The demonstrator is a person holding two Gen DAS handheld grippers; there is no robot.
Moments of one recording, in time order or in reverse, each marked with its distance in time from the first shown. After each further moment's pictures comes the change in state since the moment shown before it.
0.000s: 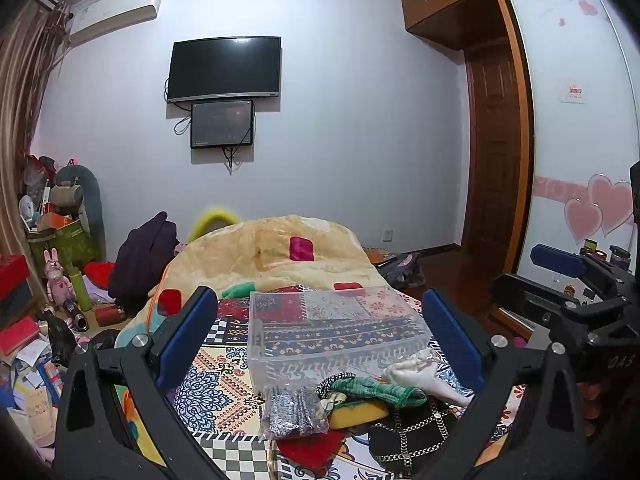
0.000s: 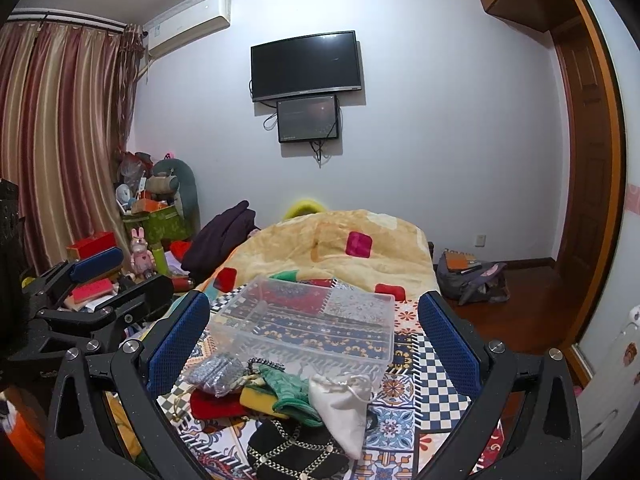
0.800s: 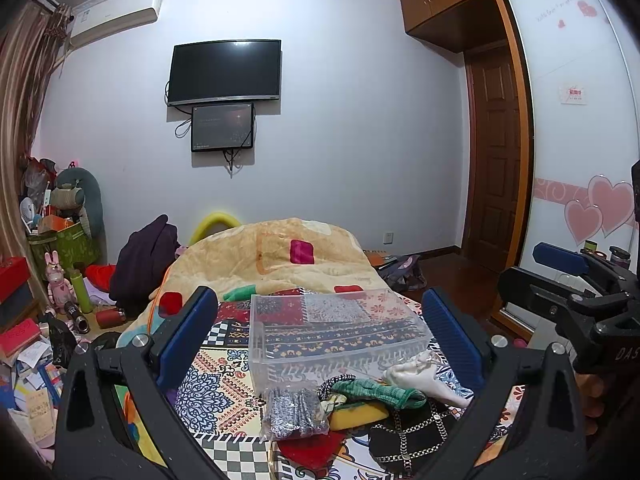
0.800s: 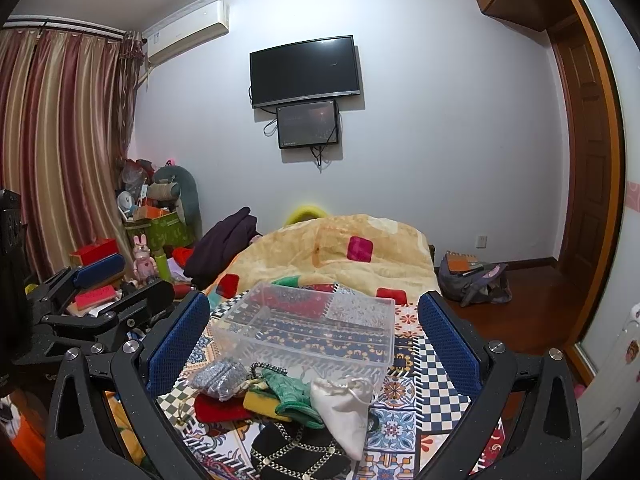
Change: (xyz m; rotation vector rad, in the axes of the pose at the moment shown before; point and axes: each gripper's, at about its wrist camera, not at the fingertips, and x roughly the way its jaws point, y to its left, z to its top) left arm -0.002 0.001 0.000 0.003 -0.010 0.003; right arm -0.003 -0.003 0.001 0.015 -0.017 0.008
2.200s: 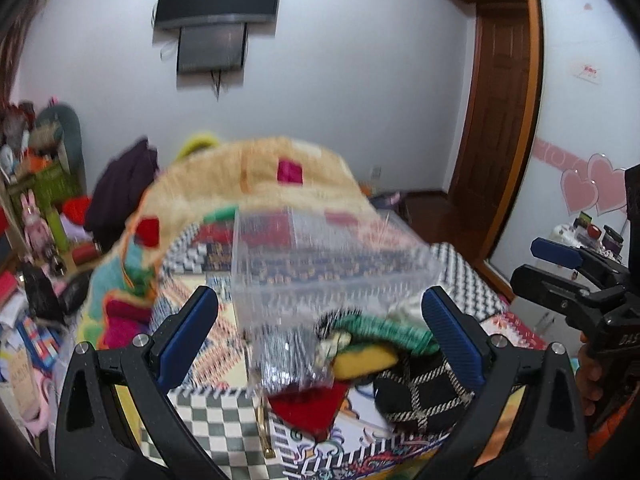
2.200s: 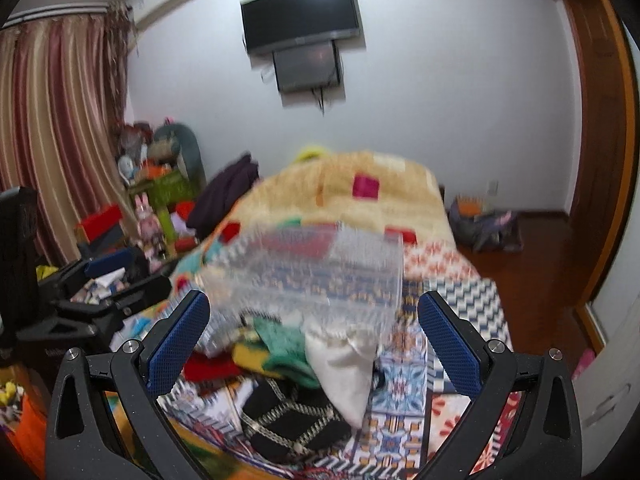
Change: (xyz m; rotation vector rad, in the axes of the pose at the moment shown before) left arm 0.060 0.025 -0.047 -0.075 0.296 -0.075; right arm 0.043 -0.016 -0.034 0.049 0.236 0.038
